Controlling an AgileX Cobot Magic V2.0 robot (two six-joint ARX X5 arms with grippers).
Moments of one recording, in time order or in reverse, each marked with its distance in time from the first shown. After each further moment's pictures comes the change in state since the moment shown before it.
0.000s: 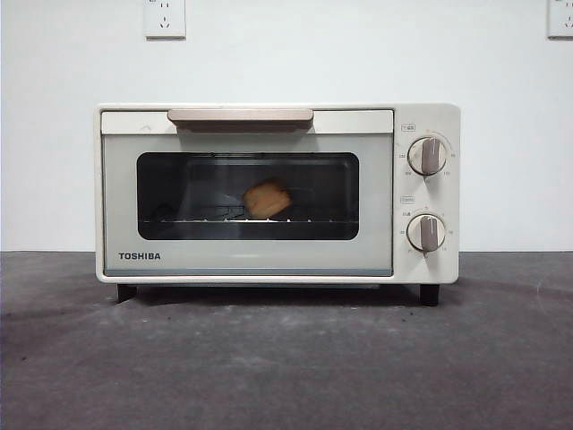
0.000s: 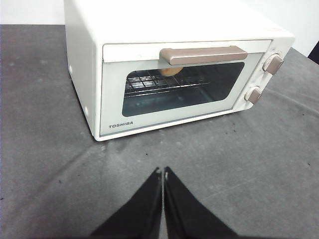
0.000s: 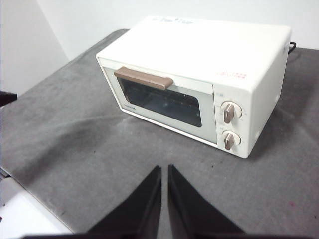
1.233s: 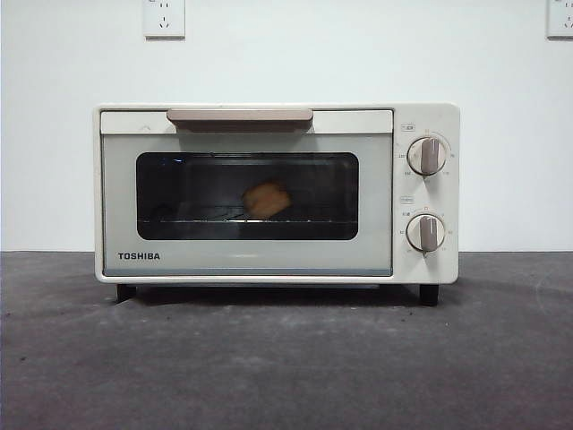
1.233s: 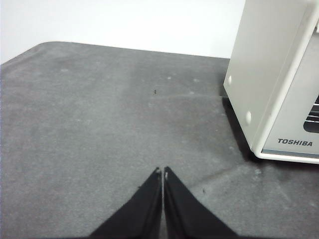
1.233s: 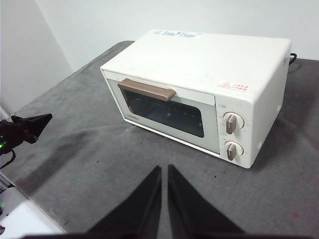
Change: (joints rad) left arm 0.061 -0.273 -0.617 0.565 -0.486 -0.072; right arm 0.000 -0.001 0.000 0.036 0.000 0.000
